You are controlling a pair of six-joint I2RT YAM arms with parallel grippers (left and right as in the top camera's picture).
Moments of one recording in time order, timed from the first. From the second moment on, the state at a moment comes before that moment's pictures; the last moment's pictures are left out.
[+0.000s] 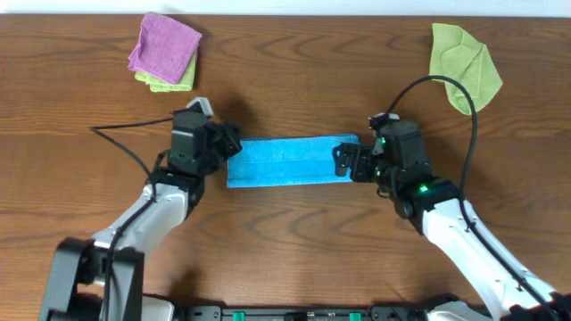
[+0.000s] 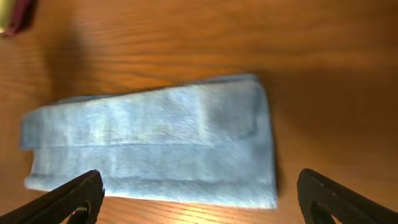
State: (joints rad) left arm -0.24 1.55 0.66 0.23 0.26 -0.83; right arm 0.30 1.34 0.71 -0.23 -0.12 0.48
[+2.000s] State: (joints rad) left arm -0.29 1.73 0.67 0.21 0.26 -0.83; right arm 0.41 1.61 0.80 0.15 -0.35 0.59
